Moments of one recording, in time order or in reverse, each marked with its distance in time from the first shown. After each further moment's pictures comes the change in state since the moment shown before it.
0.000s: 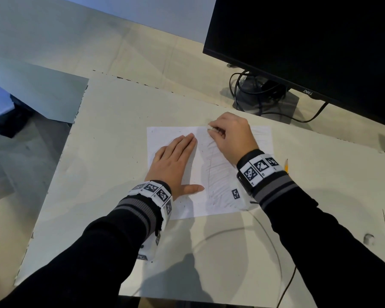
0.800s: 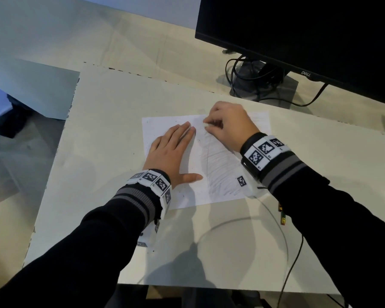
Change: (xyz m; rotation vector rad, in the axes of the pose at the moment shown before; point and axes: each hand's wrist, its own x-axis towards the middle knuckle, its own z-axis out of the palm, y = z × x) left_hand 0.001 0.001 -0.003 -0.008 -0.006 -0.005; right_hand -0.001 0.000 -0.012 0.007 -0.167 -0.057
